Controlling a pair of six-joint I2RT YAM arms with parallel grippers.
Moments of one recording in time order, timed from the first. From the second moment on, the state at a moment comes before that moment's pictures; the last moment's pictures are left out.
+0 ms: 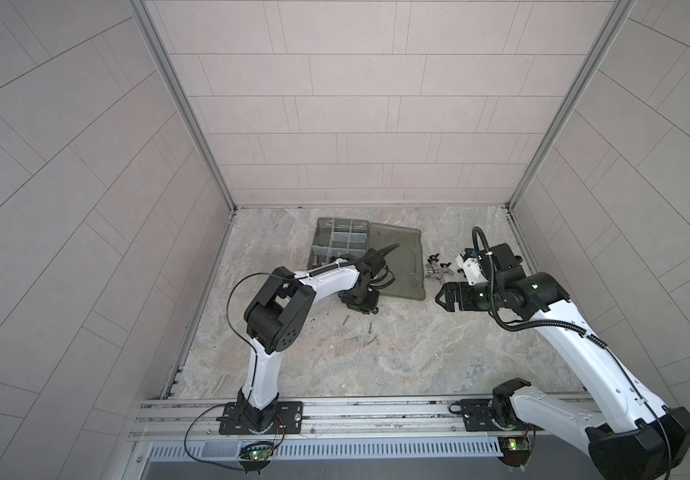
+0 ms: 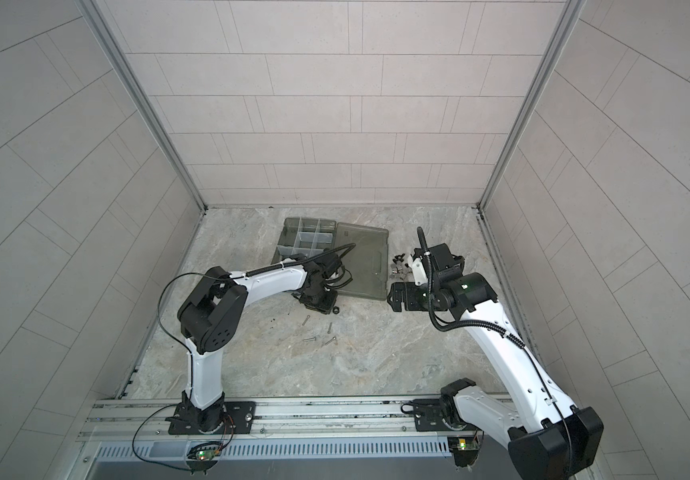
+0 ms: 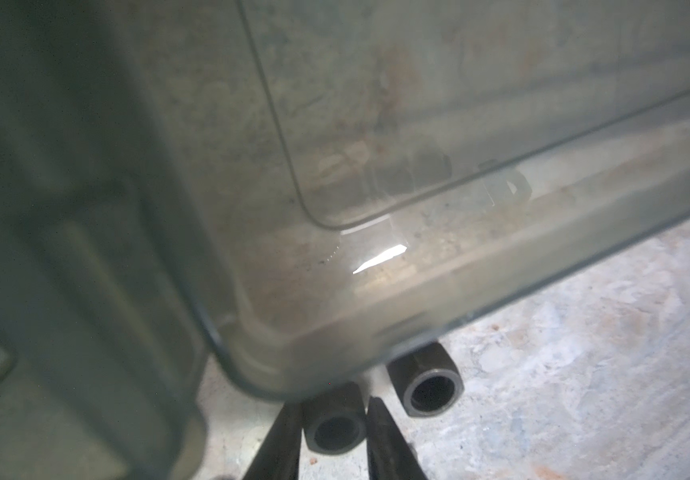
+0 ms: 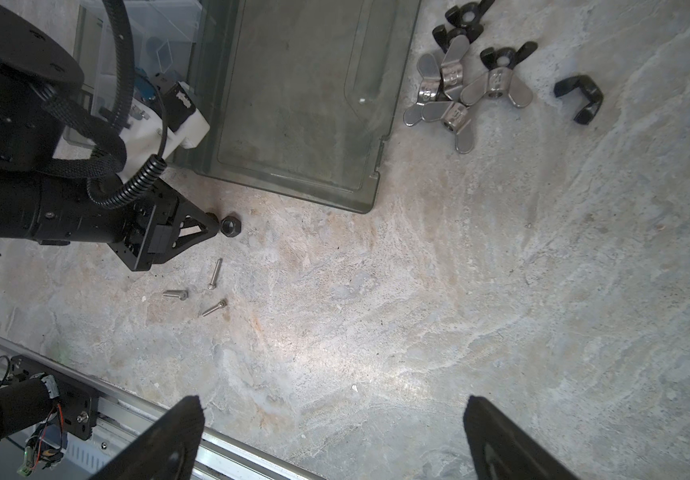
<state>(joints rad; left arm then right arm) -0.69 2.00 1.38 -0.83 0.12 -0.34 0.29 1.05 1.07 -1.06 -0.19 0.30</state>
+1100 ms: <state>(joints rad) -0.48 2.08 1.94 -1.15 -0.01 -0.22 0.29 1.31 1.31 -1.05 -0.19 0.25</state>
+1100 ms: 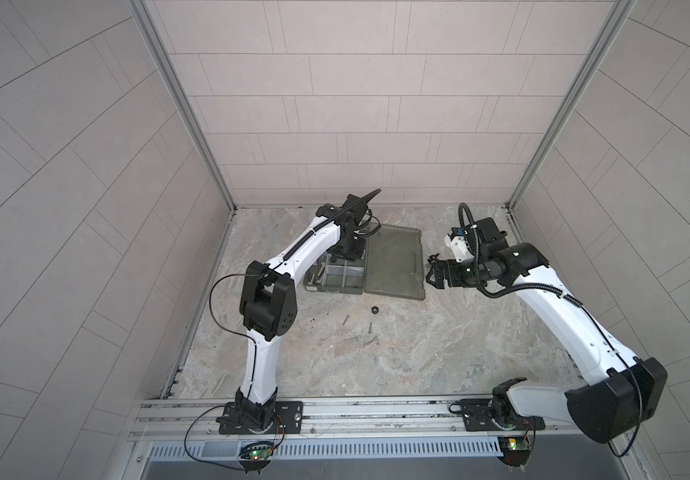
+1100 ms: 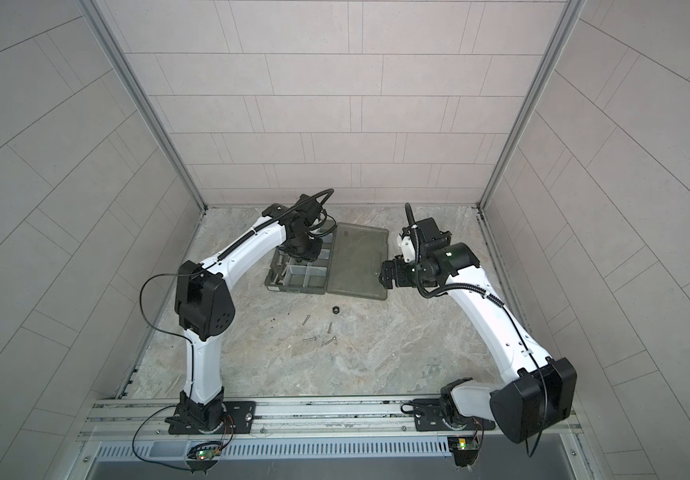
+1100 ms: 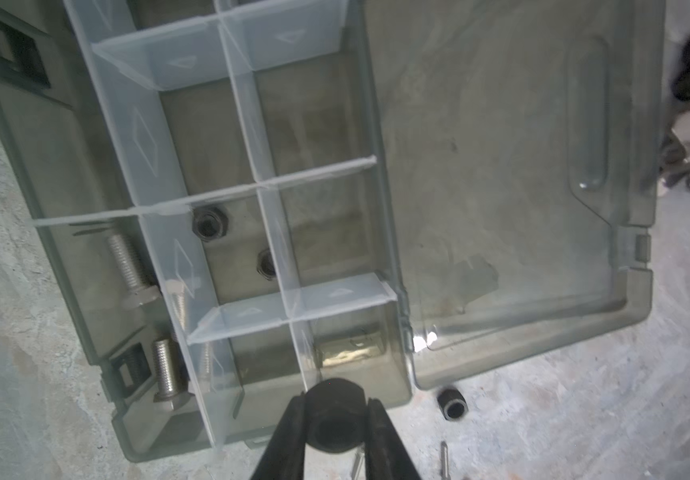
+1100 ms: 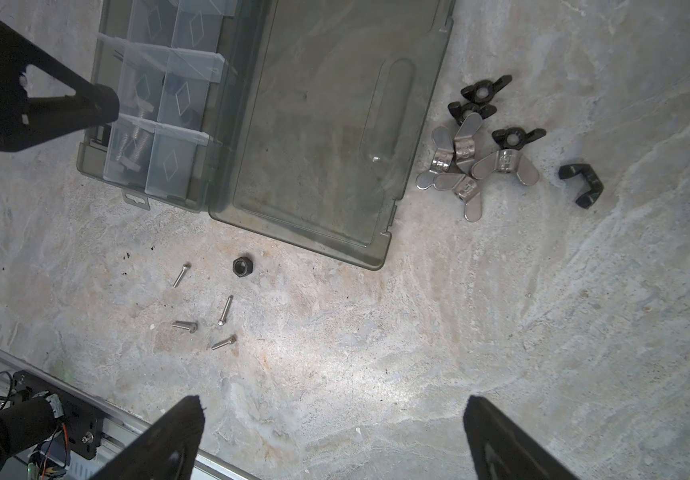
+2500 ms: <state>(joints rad) -0.62 2.03 1.78 -1.11 0.09 -0.26 0.29 1.29 1.26 -1.07 -0.19 0.26</state>
